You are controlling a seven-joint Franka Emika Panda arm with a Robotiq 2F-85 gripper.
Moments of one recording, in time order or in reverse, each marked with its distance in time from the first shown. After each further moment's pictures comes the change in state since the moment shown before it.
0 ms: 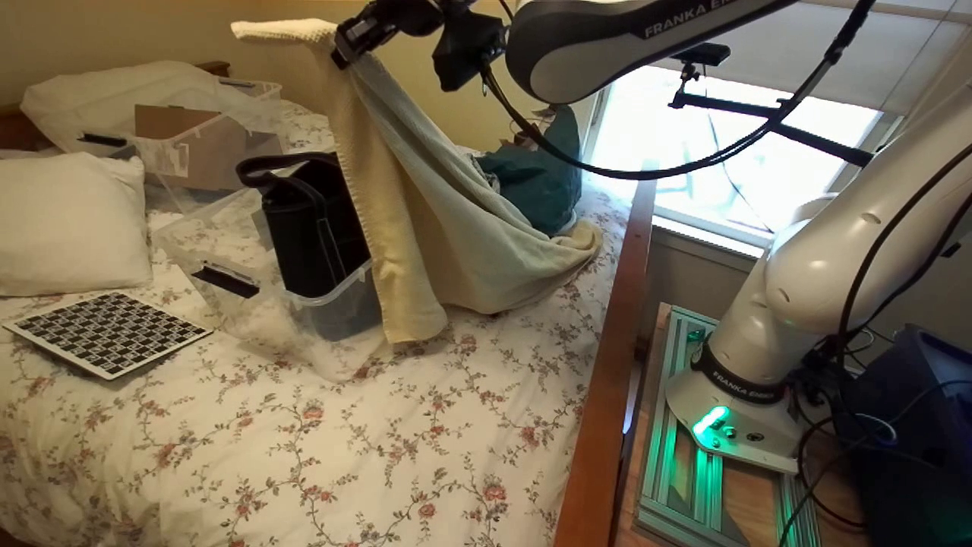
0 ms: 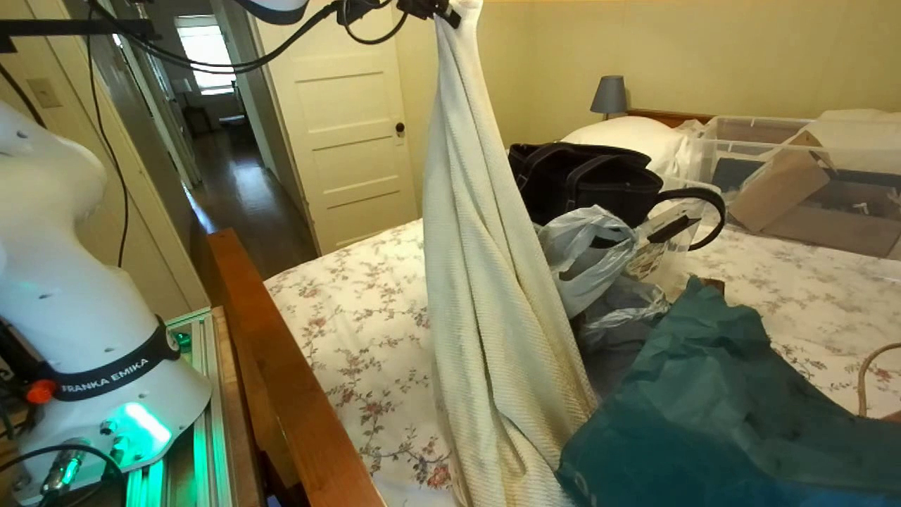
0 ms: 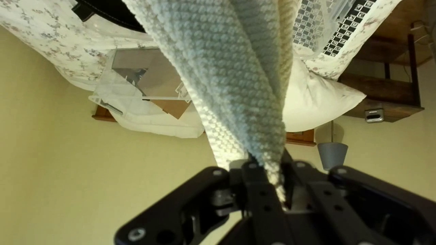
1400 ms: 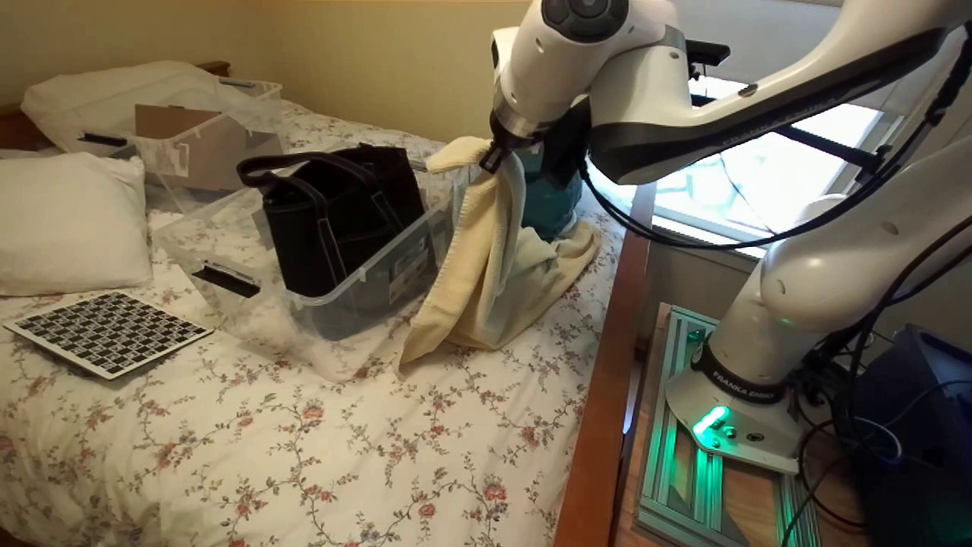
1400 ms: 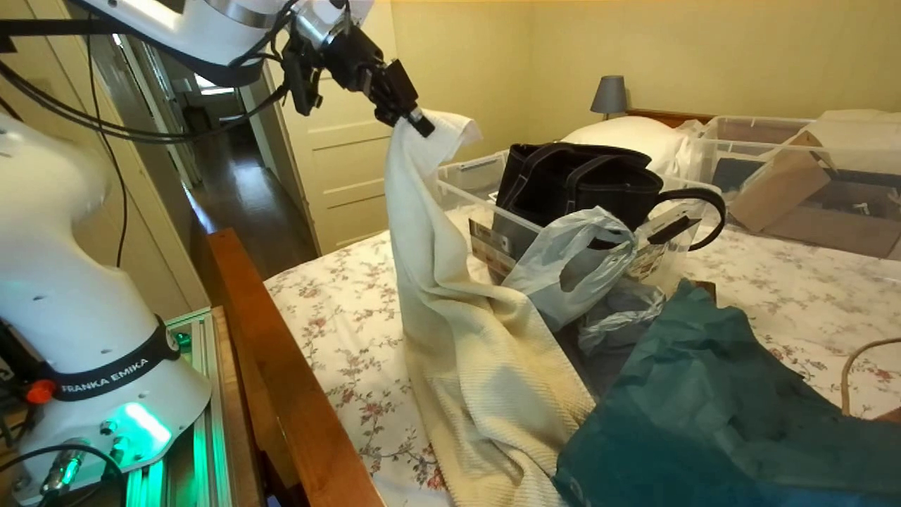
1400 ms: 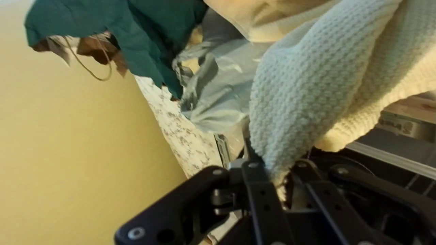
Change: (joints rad) arm -0.053 -0.248 0.045 -0.353 -0.266 -0.518 0.125
